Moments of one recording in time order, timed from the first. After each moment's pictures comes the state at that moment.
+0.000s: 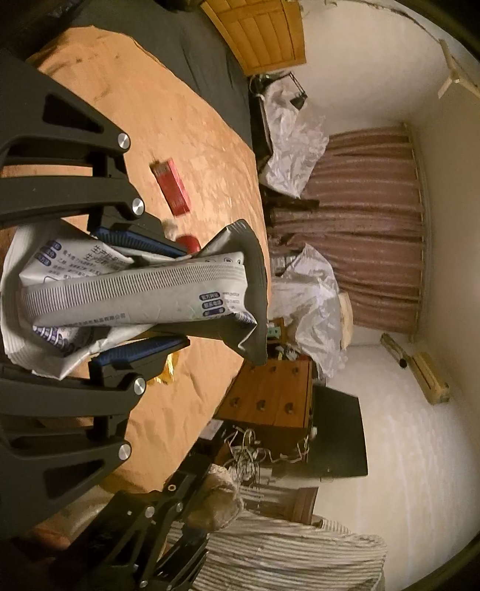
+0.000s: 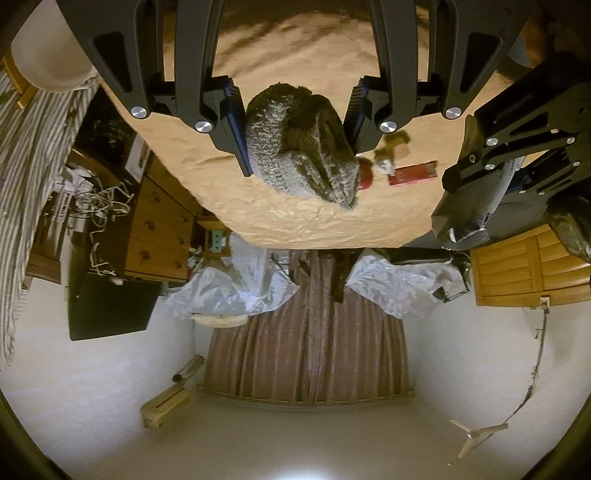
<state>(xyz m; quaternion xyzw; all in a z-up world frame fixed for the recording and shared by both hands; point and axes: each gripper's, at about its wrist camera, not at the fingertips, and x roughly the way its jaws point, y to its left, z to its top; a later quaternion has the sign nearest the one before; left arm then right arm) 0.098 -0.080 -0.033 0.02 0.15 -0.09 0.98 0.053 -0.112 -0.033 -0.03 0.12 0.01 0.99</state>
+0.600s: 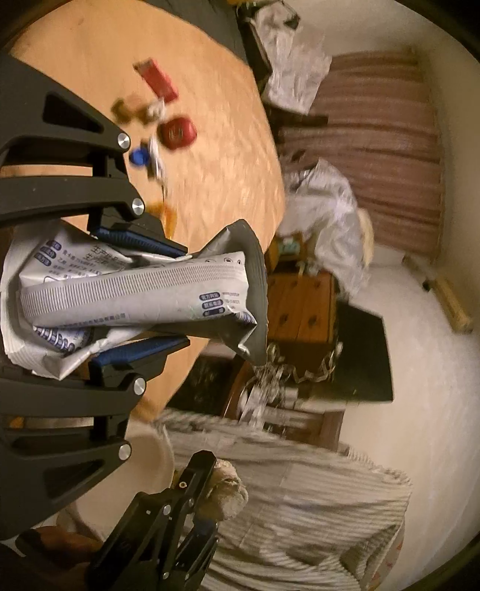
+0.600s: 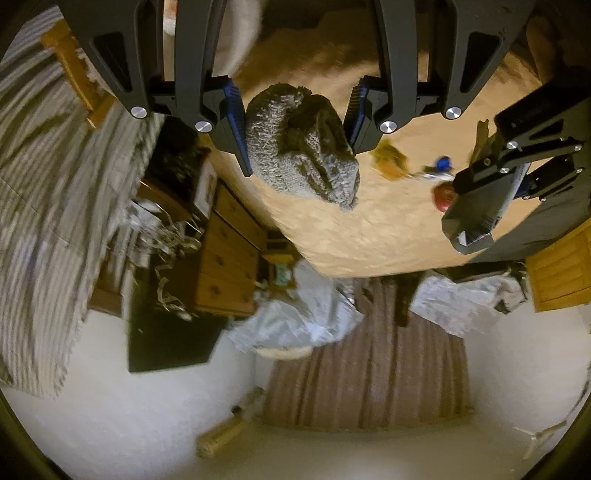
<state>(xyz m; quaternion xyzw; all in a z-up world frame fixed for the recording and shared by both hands) 0.122 -0.217 -0.026 0.04 0.20 -0.25 0.95 0.020 -0.298 -0.017 0.00 0.19 -0.10 0.98</state>
